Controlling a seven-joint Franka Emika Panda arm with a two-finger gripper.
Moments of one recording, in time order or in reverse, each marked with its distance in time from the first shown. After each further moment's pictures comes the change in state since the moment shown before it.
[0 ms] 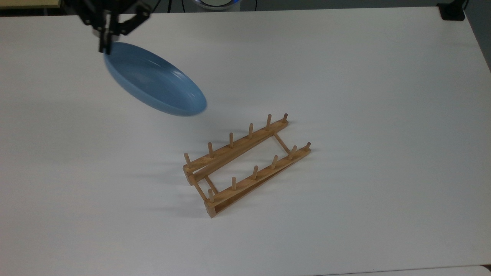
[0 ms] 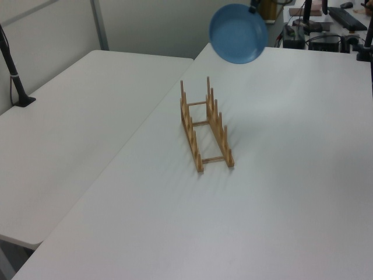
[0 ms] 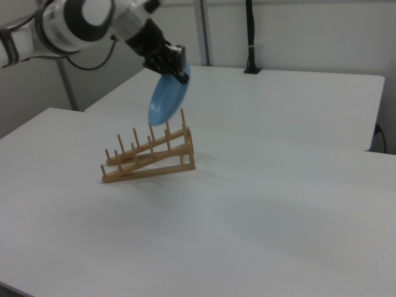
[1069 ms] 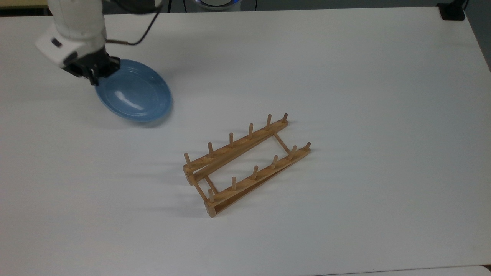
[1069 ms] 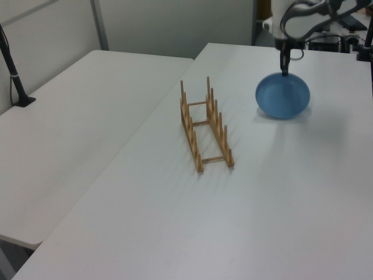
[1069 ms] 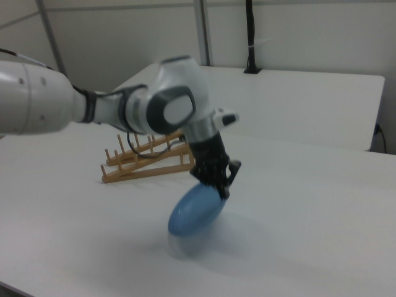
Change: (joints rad) arm -0.229 0.179 -0.037 -0.224 0.091 -0.031 -0.411
